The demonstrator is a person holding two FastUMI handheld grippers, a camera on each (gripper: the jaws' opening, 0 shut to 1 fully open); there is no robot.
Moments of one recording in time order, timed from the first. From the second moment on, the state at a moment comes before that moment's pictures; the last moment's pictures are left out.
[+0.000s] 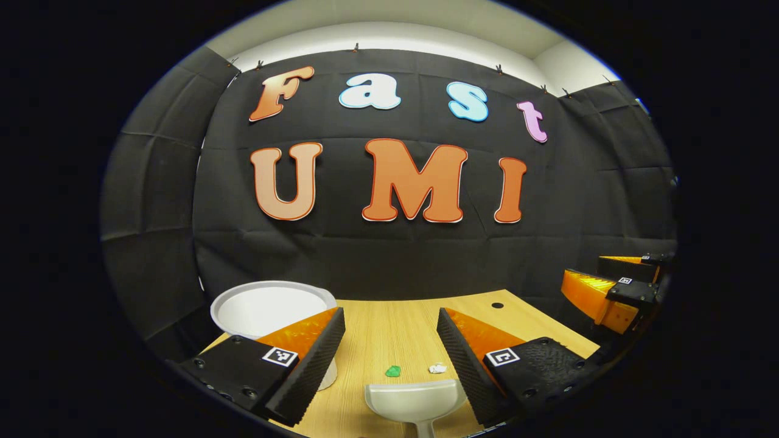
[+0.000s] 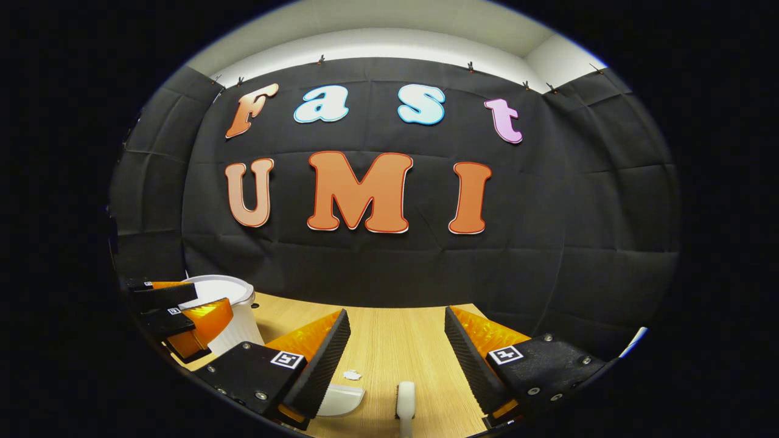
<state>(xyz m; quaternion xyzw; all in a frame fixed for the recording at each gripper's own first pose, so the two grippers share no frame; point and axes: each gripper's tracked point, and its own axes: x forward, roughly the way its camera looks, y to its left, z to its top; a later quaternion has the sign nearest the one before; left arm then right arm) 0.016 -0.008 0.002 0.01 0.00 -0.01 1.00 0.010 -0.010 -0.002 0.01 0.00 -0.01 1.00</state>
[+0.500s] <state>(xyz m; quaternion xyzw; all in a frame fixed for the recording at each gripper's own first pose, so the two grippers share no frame) 0.023 -0.012 -0.017 0.01 0.03 -0.04 1.00 0.009 -0.008 -0.006 0.00 0.01 -0.02 1.00</state>
